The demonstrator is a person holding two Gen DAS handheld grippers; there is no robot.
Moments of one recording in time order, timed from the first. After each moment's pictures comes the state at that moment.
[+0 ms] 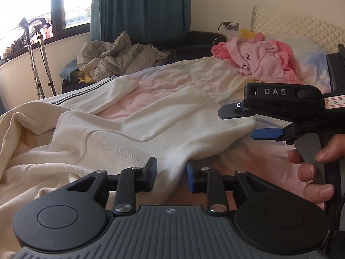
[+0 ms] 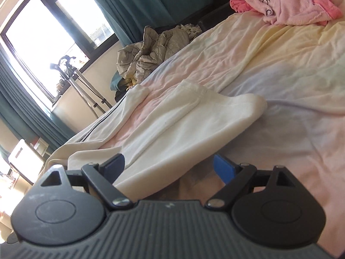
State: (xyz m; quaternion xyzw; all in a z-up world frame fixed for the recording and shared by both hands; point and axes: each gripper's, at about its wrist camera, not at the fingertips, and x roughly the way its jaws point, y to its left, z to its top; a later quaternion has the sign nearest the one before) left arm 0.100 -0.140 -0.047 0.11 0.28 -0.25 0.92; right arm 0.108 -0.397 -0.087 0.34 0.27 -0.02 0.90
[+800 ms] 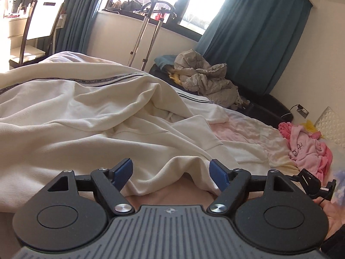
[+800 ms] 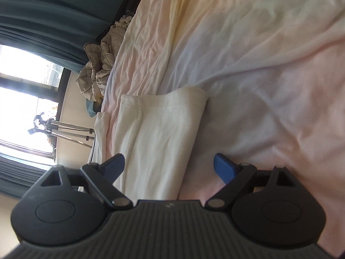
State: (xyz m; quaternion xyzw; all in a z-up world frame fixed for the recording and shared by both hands) left arm 0.027 0.070 0.007 -0.17 0.28 -0.06 0.94; right arm 0.129 -0.491 -0.125 0.55 0.31 -0.09 0.77
